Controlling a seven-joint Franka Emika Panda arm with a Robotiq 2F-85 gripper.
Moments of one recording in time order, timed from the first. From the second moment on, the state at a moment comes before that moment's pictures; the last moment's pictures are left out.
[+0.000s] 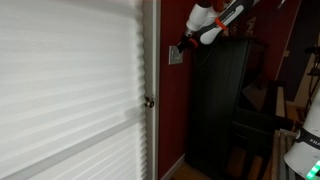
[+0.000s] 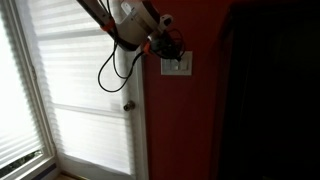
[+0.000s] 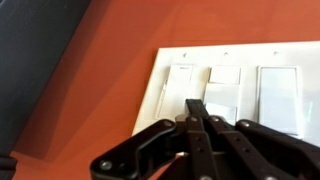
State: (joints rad) arm -0.21 0.13 -0.12 -1.97 -0.83 2.88 0.67
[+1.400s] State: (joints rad) arm -0.21 0.11 -0.07 -1.97 -0.62 2.73 0.51
